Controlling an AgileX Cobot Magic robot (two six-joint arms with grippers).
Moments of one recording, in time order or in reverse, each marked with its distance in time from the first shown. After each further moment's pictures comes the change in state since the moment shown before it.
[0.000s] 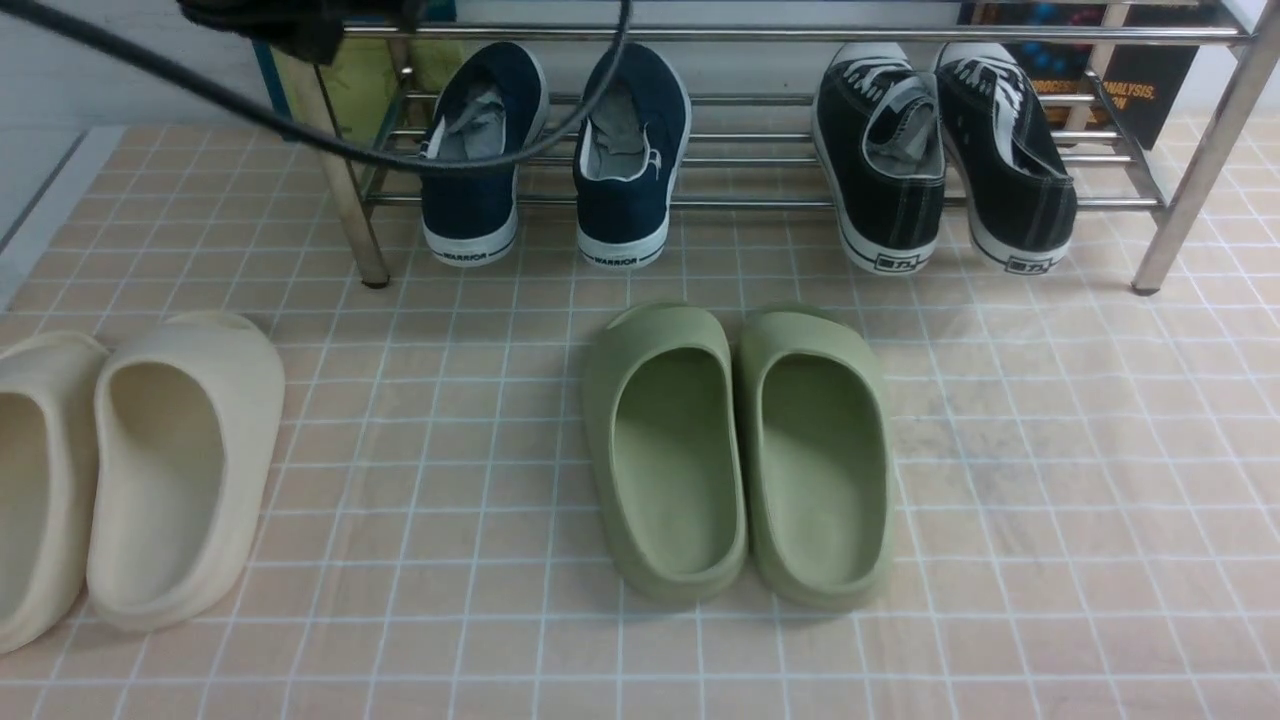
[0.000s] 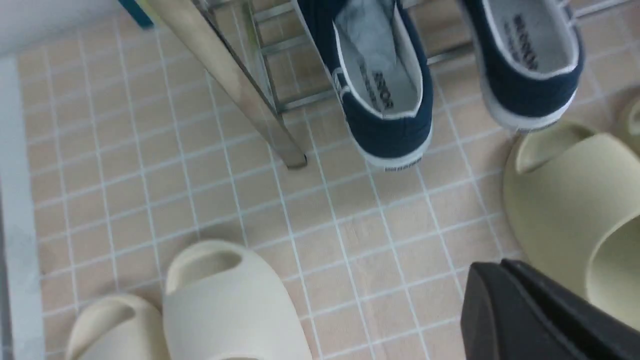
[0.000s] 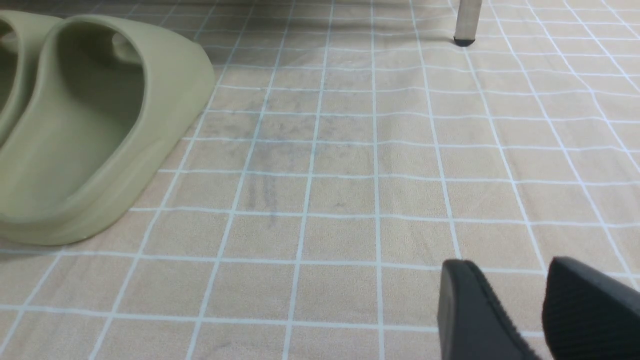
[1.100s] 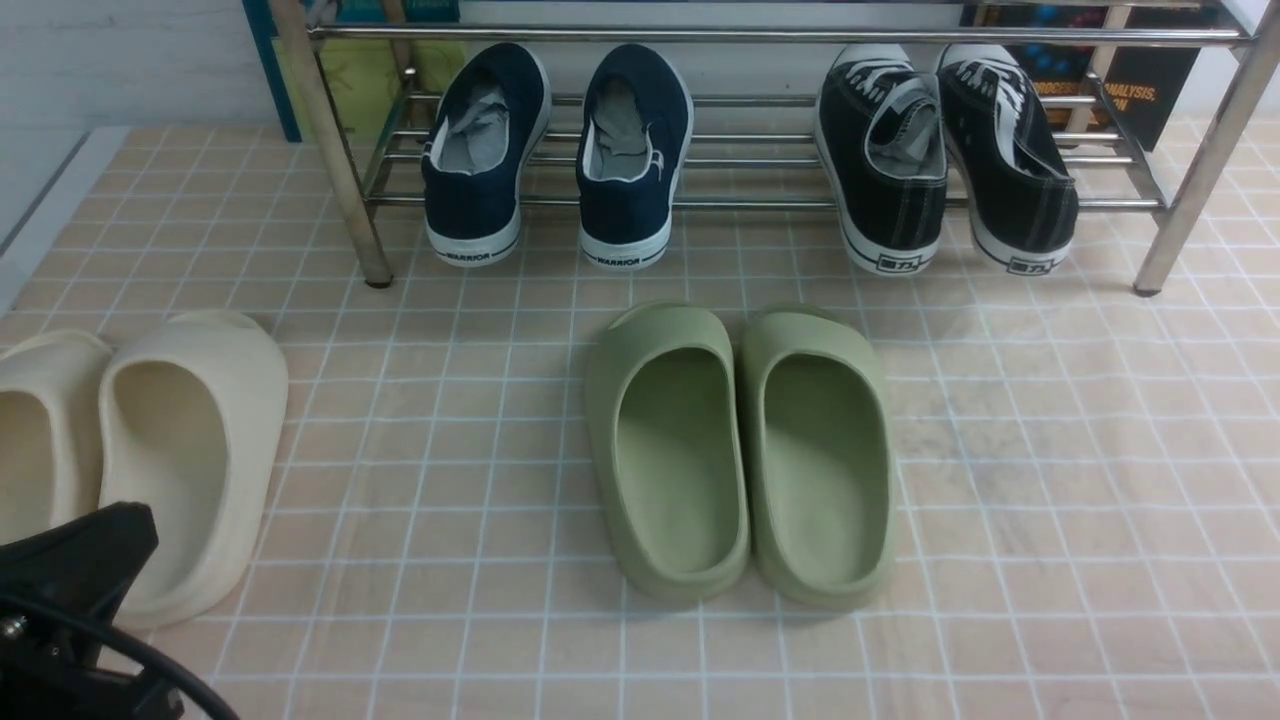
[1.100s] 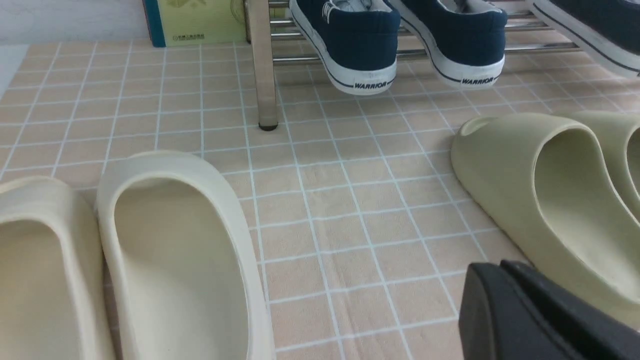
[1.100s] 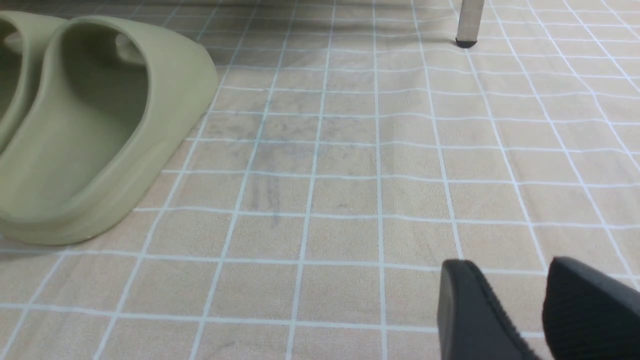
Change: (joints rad) right arm 0.000 0.000 0.000 0.000 0.000 0.000; left arm 0.000 -1.075 1.427 0.119 -0.785 -0.341
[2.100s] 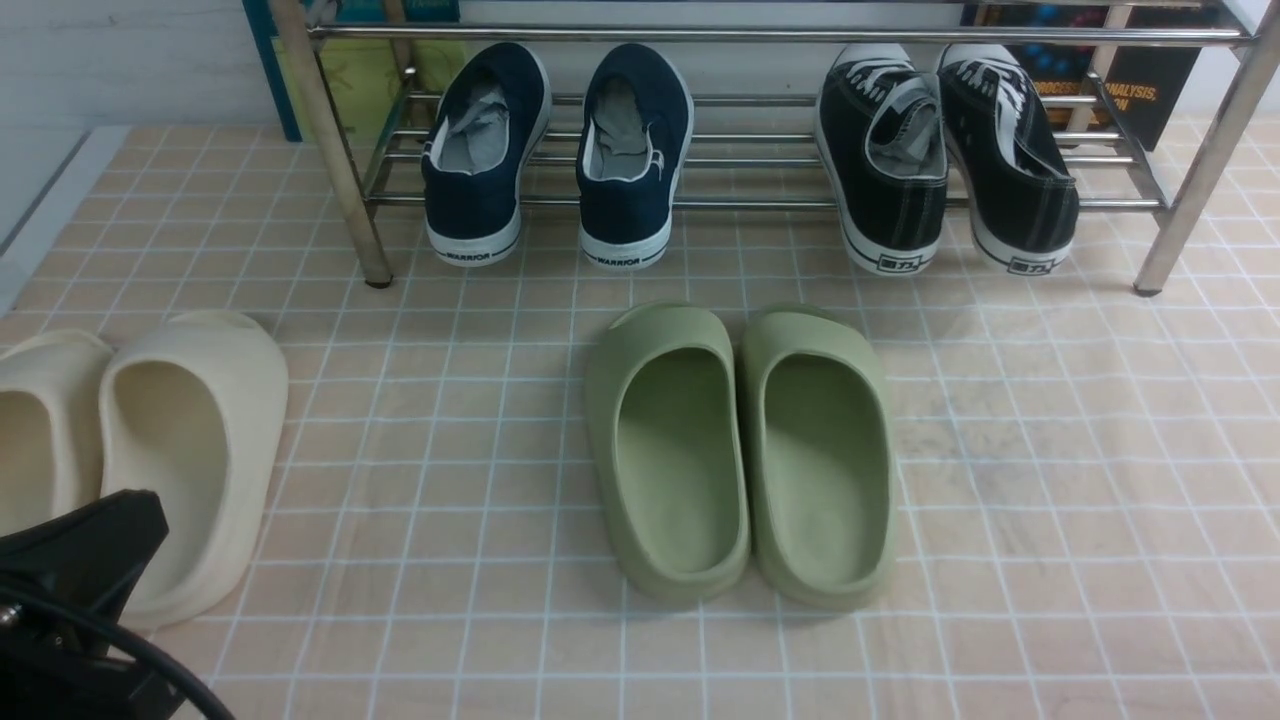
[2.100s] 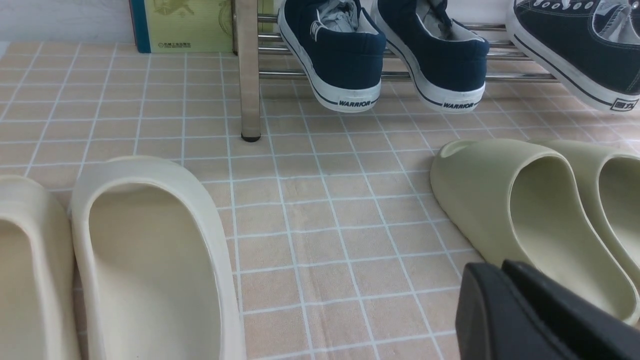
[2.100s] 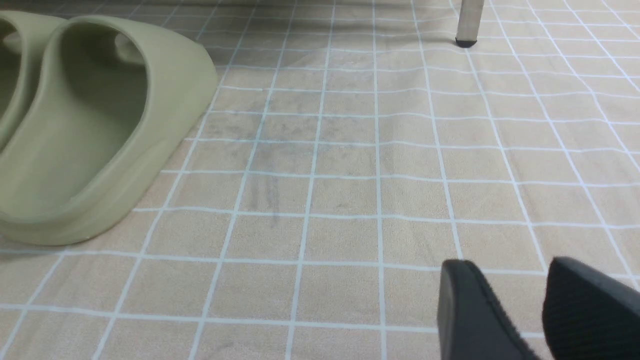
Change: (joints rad) right arm 0.000 0.000 0.000 -0.001 0.000 0.000; left arm 0.000 0.000 0.001 -0.038 -0.026 -0.030
